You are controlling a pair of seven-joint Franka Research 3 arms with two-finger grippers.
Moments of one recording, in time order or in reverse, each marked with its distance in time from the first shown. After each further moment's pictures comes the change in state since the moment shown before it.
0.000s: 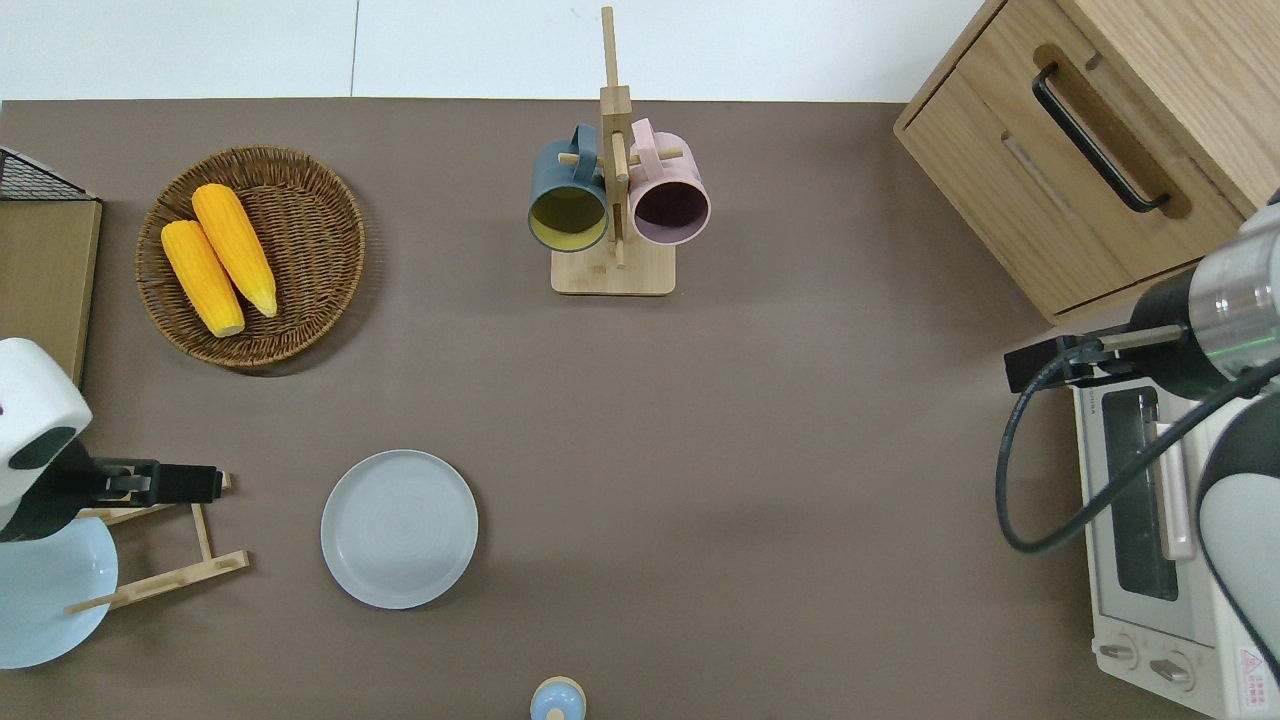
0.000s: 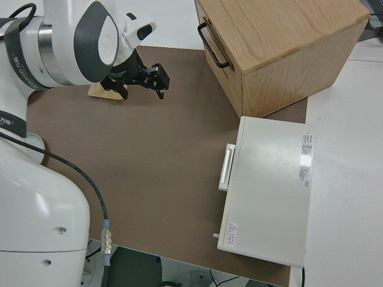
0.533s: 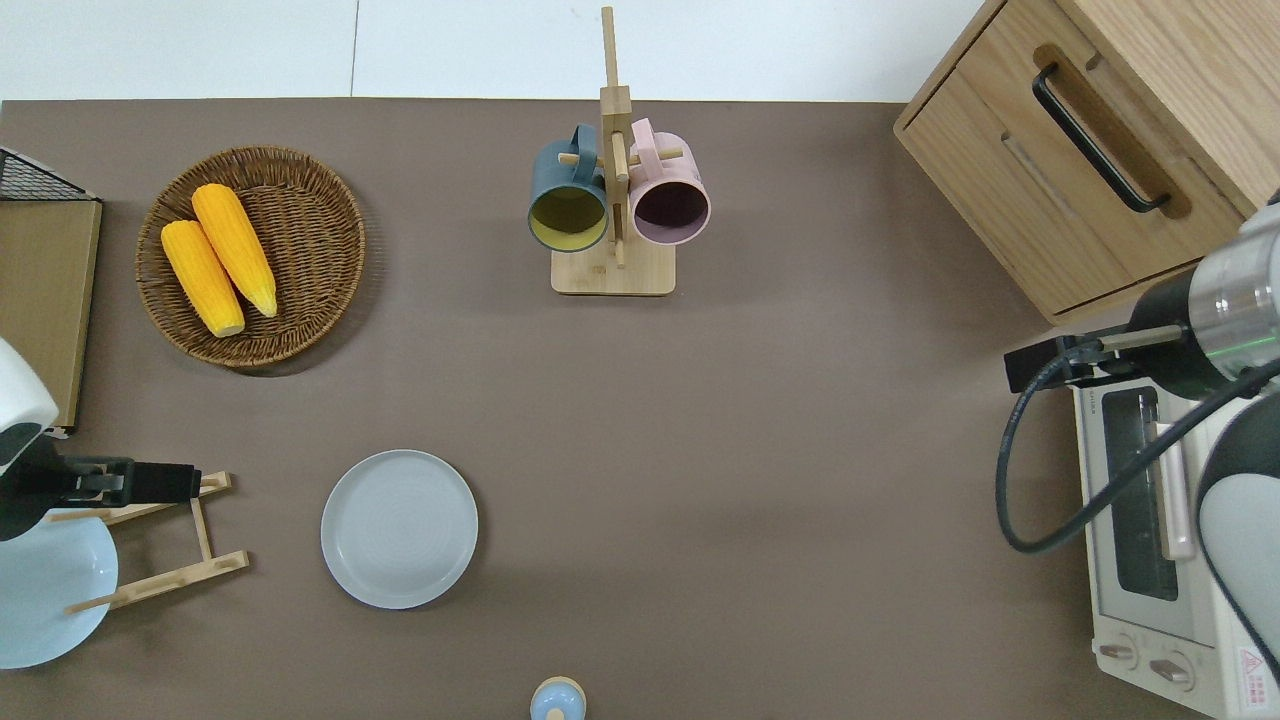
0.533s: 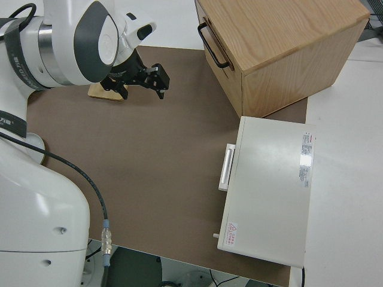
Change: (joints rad) left arm -0.001 0.008 -0.001 0.061 0.024 -0.053 0.000; right arm 0.000 0.000 0.000 0.000 0.000 0.000 0.000
